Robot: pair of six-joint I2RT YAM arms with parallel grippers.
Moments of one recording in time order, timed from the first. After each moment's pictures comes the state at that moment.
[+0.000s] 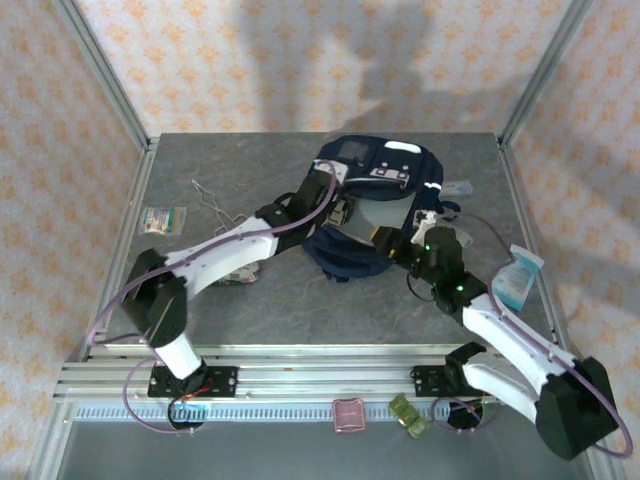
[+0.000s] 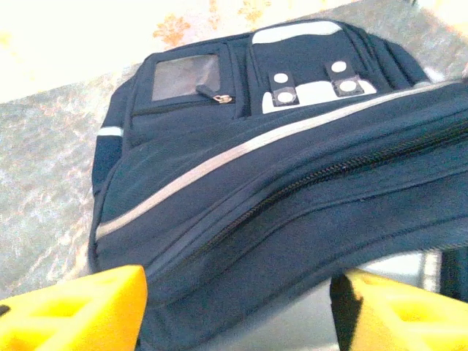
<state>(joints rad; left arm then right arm) -0.73 1.64 1.31 -0.24 -0.32 -0.25 0.44 0.91 0.47 0.06 -0.22 0.86</state>
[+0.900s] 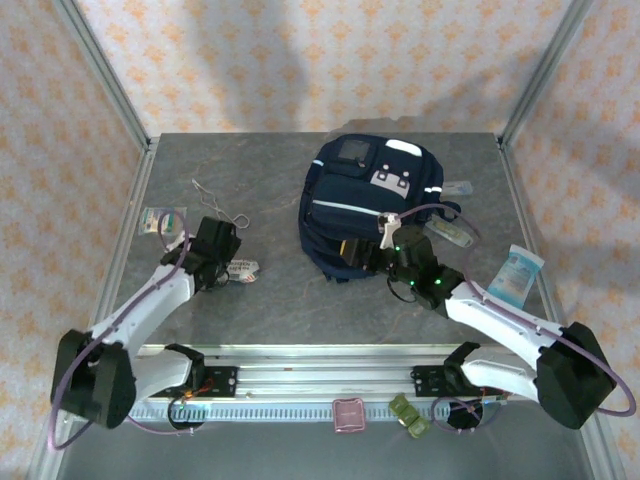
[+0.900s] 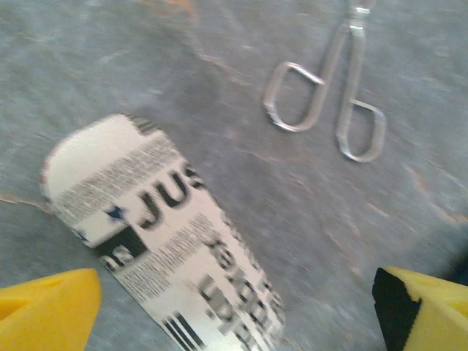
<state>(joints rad) -0.23 1.18 0.71 -0.62 -0.29 -1.35 0.64 1.09 0.57 0.06 -0.17 0.71</state>
